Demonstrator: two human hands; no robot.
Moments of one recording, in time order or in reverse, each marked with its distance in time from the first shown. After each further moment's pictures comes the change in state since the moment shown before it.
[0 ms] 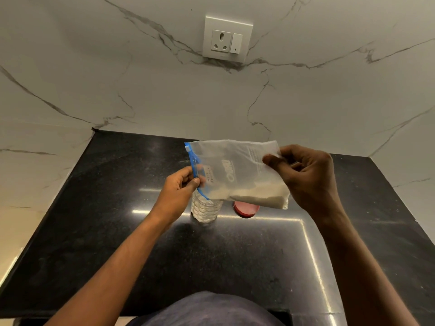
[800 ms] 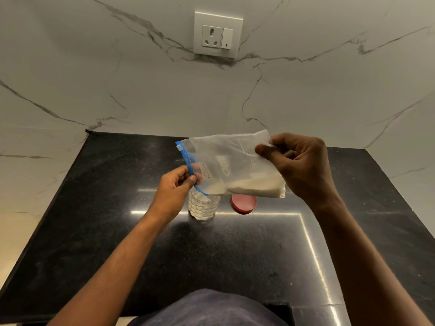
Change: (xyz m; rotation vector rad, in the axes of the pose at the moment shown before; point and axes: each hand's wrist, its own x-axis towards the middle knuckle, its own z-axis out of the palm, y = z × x) left_hand 0.001 -0.001 0.002 0.004 0.012 0.009; right_hand 0.010 -0.009 -0.002 0.037 0.021 -0.009
